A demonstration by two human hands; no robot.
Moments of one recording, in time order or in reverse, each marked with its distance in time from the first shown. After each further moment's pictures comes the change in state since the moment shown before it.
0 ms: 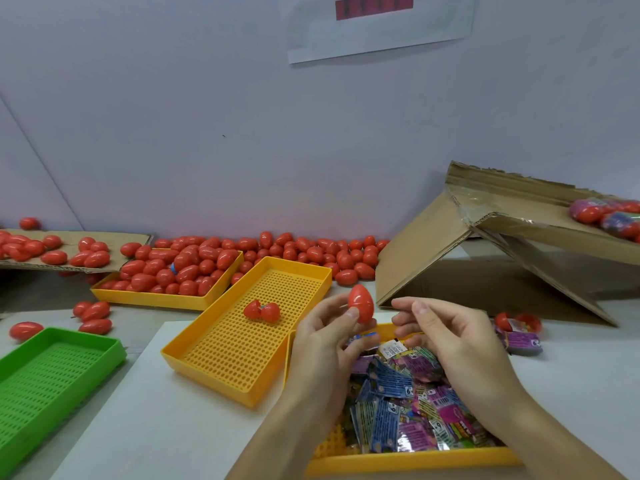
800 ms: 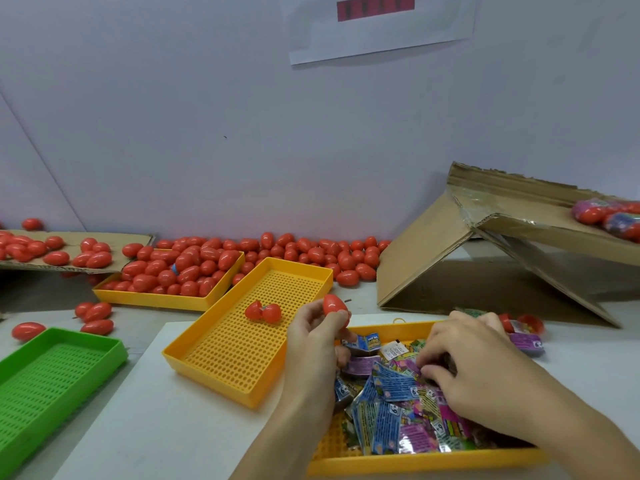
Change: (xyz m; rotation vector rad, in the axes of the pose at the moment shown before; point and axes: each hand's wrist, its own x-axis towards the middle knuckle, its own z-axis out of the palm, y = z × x) left_hand 0.009 -0.005 -0.011 0.184 0.185 0.042; right_hand 0.000 -0.009 -0.028 -1.124 -0.369 -0.049
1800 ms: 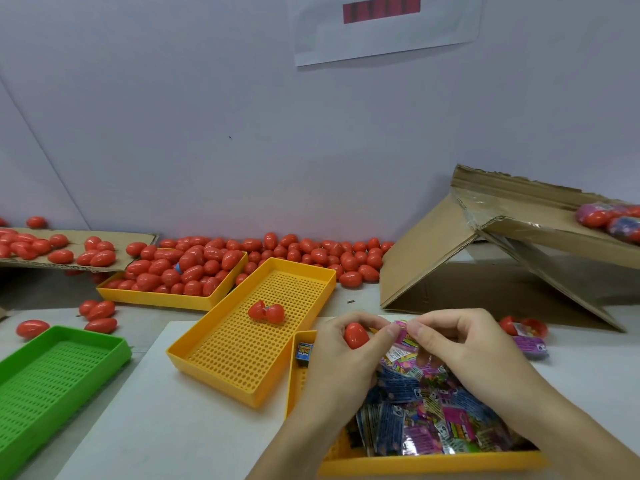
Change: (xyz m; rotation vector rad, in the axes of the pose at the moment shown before) left_hand -0.023 0.009 0.010 0.412 -0.317 0.178; right_hand 0.003 -0.019 -0.005 0.911 0.137 0.110
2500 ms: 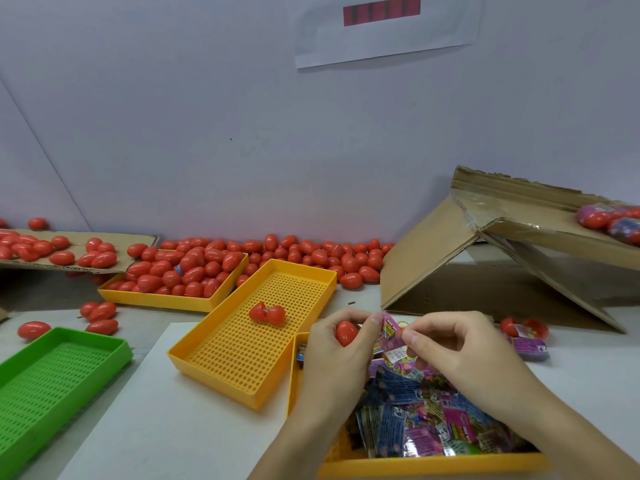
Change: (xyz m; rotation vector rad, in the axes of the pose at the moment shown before) left_hand 0.002 -0.002 -0.001 -0.029 0.110 0.035; right_hand 0.001 0.003 0.002 -0.101 -0.011 -0.114
